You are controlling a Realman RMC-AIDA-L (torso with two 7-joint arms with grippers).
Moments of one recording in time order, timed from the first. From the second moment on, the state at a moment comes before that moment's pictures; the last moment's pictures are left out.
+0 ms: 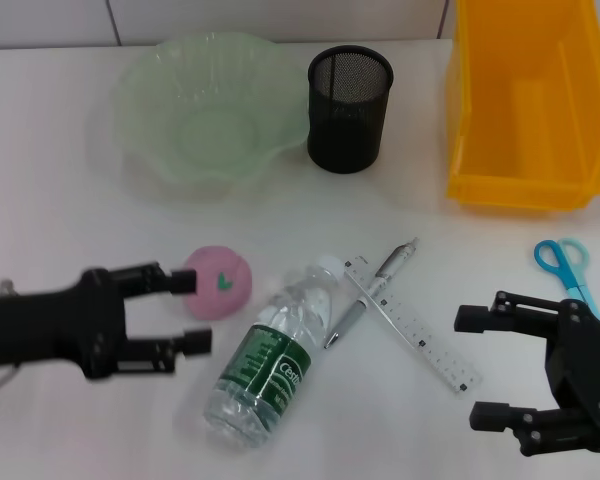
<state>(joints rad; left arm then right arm) -0.34 -2.02 0.80 0.66 1.90 1.84 -1.37 0.33 2.02 -0.80 -0.49 -1.84 -2.01 1.04</state>
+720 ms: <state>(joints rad) -0.61 -2.07 0.91 0.82 2.33 1.49 -1.76 0.28 2.02 -0.77 -0.48 -1.84 -1.98 1.03</state>
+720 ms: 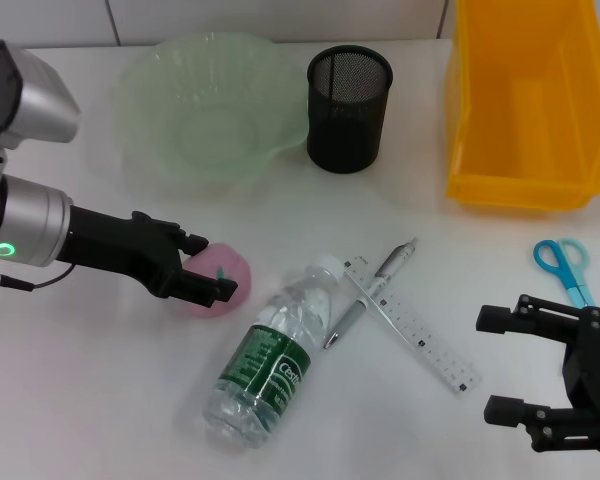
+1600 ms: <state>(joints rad) -0.58 -2.07 0.95 0.83 2.28 1.47 -1.76 0.28 2.02 -0.76 -0.48 -1.84 -1.99 1.02</state>
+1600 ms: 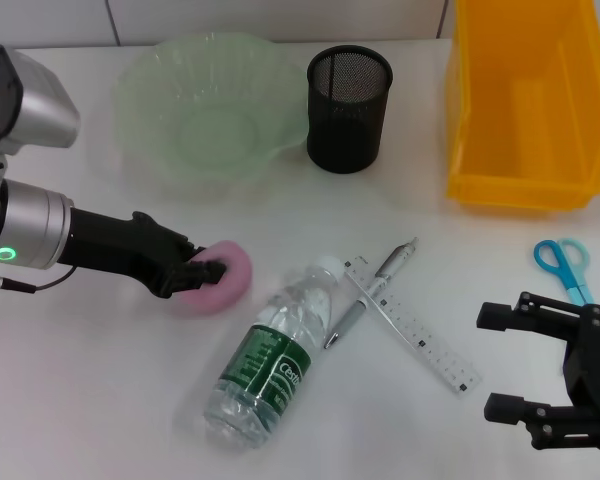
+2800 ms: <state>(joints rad) -0.73 -2.07 0.83 0.70 2.05 0.96 -1.77 0.29 2.05 -0.76 -0.47 -1.84 -1.98 0.98</state>
